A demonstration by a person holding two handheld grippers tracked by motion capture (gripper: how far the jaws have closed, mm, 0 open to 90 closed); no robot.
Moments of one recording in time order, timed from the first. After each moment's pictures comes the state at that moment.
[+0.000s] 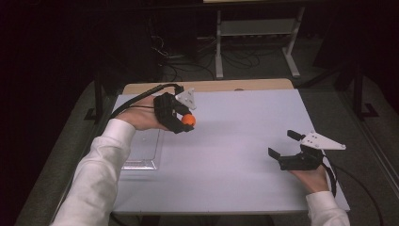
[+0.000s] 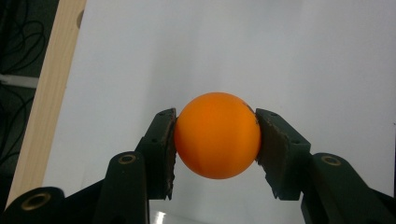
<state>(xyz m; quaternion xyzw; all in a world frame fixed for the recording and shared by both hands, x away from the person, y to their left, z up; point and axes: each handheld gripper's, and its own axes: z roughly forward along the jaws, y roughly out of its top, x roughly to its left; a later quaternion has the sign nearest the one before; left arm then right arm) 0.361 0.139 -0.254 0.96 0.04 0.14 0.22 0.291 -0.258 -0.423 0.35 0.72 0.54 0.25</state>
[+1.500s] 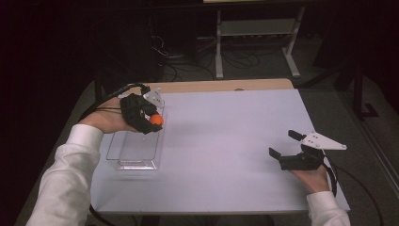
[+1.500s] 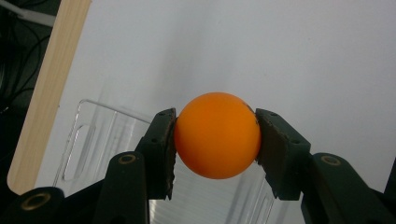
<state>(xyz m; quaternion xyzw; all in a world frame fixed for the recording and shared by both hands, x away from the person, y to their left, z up) 0.355 0.209 -0.249 0.97 0.12 0.15 0.17 0.291 -0.260 -0.423 0.36 0.72 0.54 0.25</state>
